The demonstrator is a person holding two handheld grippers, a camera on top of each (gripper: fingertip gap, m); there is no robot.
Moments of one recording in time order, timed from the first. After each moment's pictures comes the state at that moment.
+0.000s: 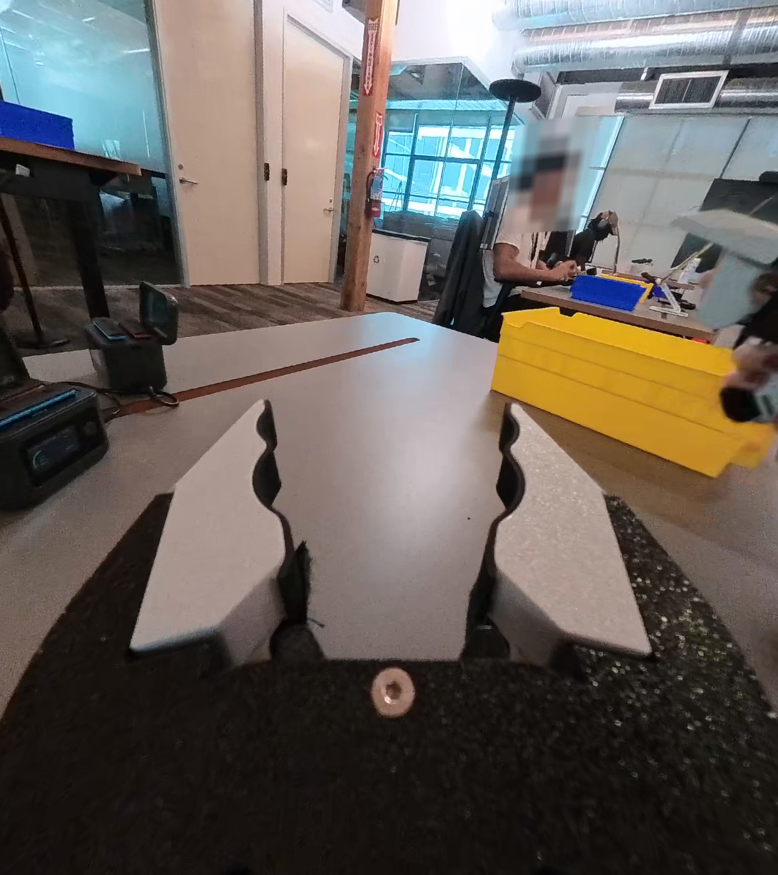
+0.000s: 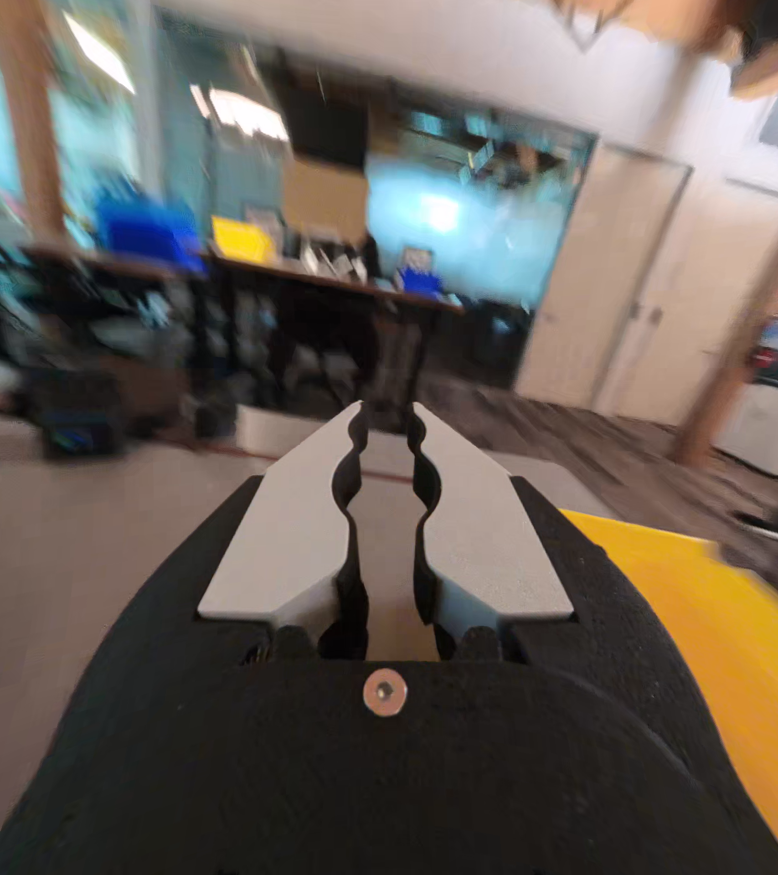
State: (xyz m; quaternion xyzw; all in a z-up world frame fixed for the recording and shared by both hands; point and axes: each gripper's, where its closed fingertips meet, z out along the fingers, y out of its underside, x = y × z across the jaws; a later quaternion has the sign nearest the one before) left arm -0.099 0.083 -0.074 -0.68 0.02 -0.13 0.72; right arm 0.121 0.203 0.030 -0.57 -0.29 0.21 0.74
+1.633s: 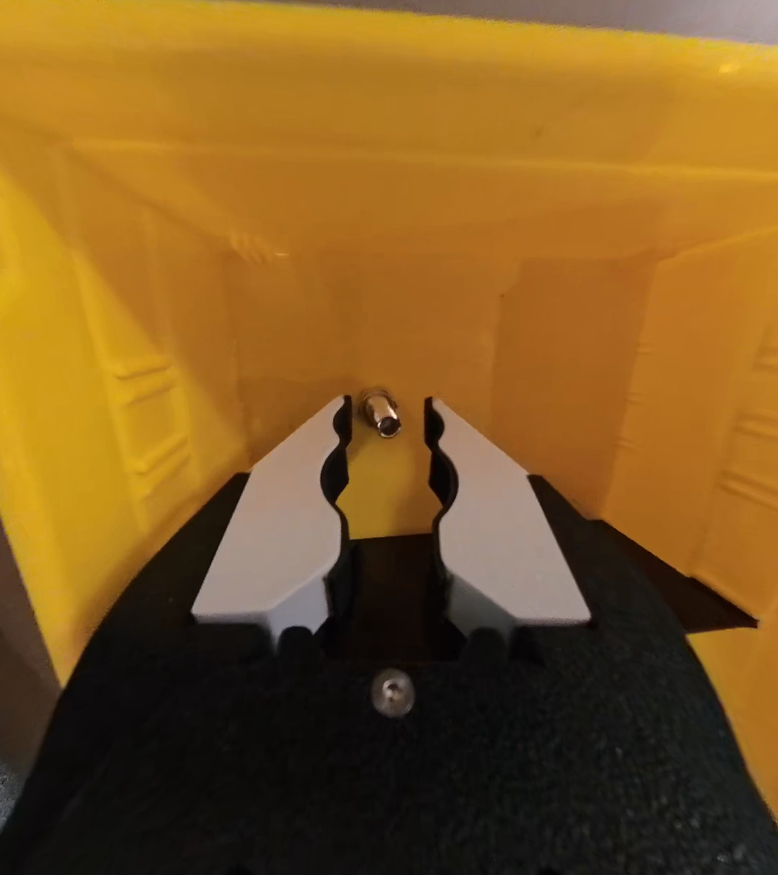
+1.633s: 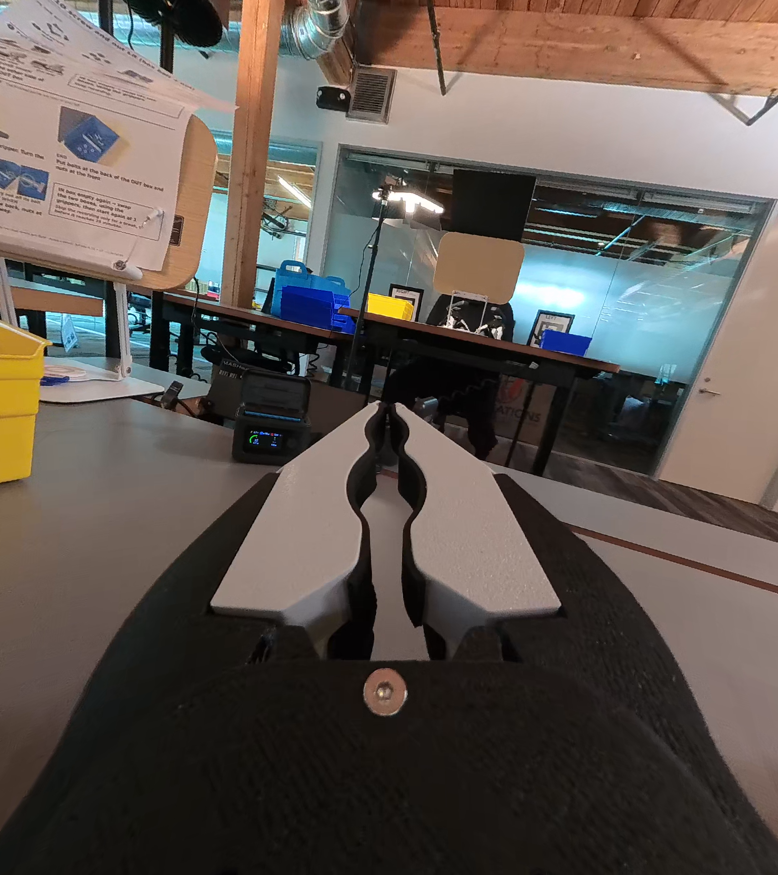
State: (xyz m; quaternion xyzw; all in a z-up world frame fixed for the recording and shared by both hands) left arm -0.338 -0.108 -0.174 -0.96 -0.25 -0.03 0.14; right arm -0.034 0.144 -0.053 -0.48 -0.35 0.32 0.74
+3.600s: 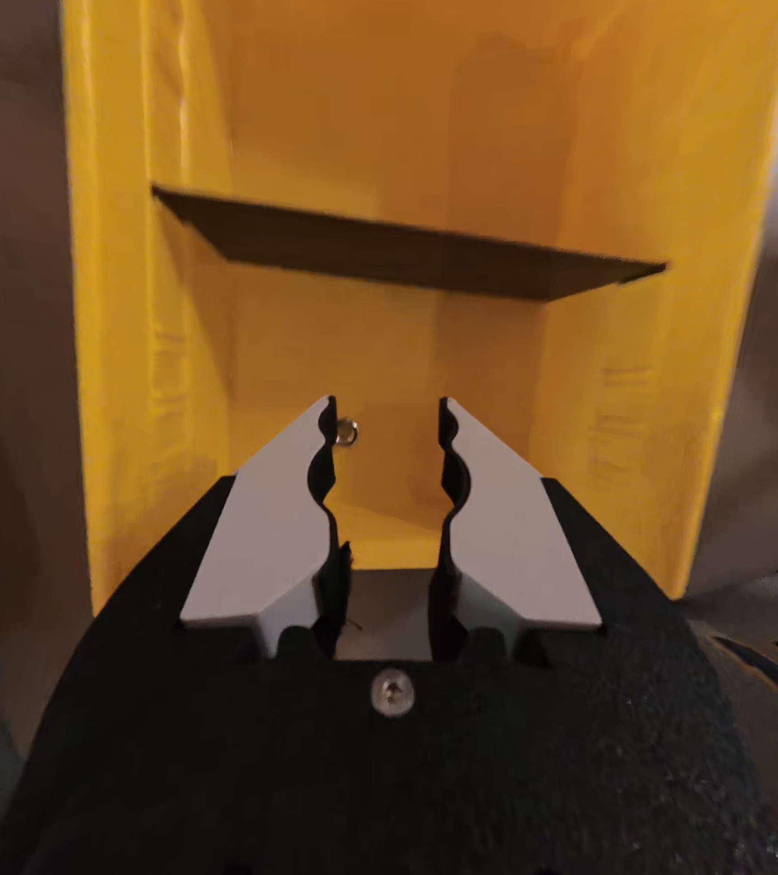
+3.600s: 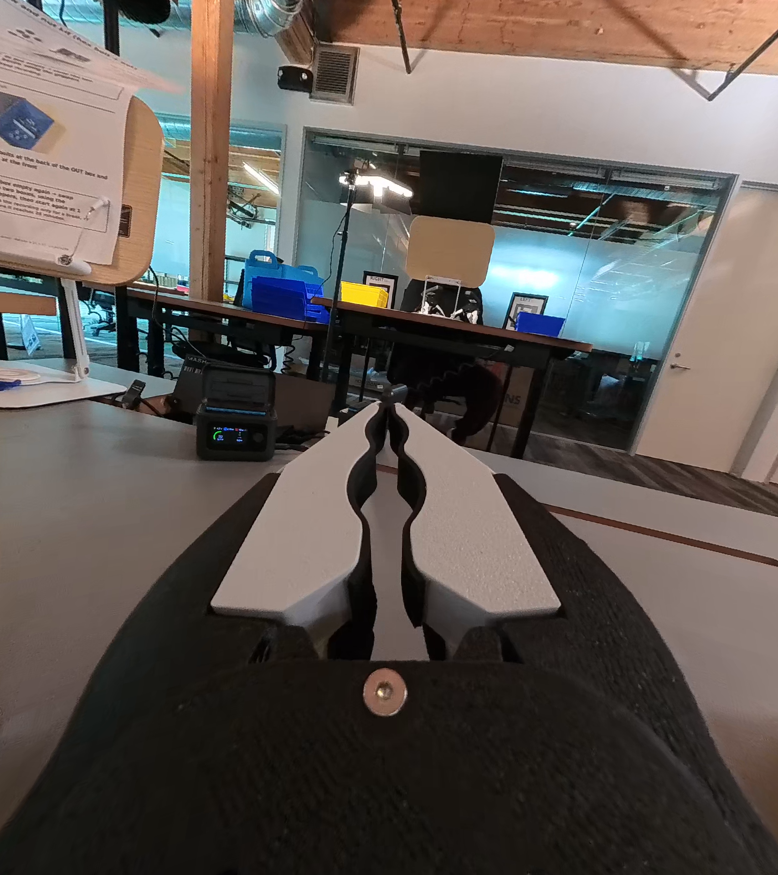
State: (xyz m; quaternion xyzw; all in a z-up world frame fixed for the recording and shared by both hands) left arm -0.262 -0.223 -0.123 -0.93 -0.29 -0.03 0.22; right arm -0.034 0.164 -0.053 -0.50 -0.33 0.31 0.74
